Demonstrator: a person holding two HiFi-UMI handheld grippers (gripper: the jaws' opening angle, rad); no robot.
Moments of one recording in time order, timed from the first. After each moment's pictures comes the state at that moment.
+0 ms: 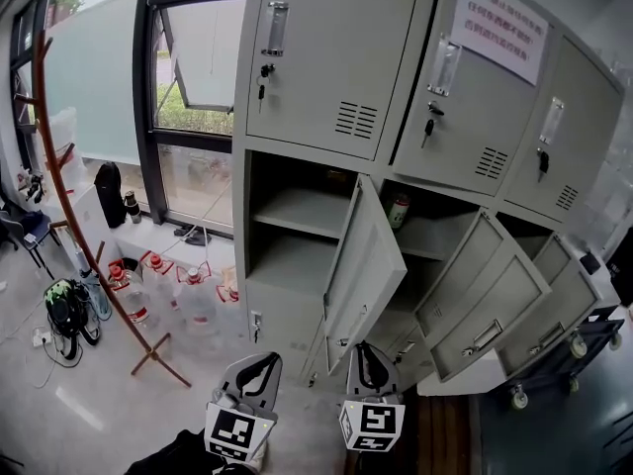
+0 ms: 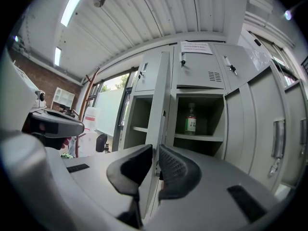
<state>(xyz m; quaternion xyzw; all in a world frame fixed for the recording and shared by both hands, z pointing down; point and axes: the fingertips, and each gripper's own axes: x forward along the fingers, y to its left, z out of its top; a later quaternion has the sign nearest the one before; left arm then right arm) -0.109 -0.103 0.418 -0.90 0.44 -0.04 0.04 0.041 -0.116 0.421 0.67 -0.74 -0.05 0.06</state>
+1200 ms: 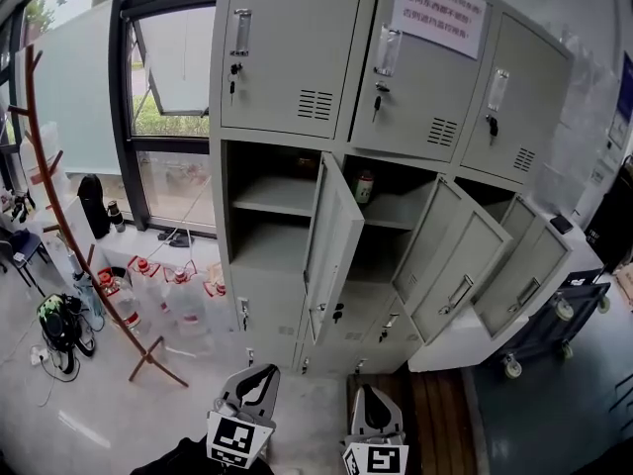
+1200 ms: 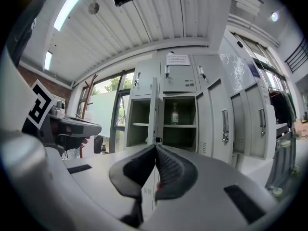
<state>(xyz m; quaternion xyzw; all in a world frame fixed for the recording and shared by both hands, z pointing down) -0.097 -0.008 0.454 -0.92 0.38 -0.06 0.04 0.052 0.054 0.462 0.72 -0.70 -0.02 0.00</state>
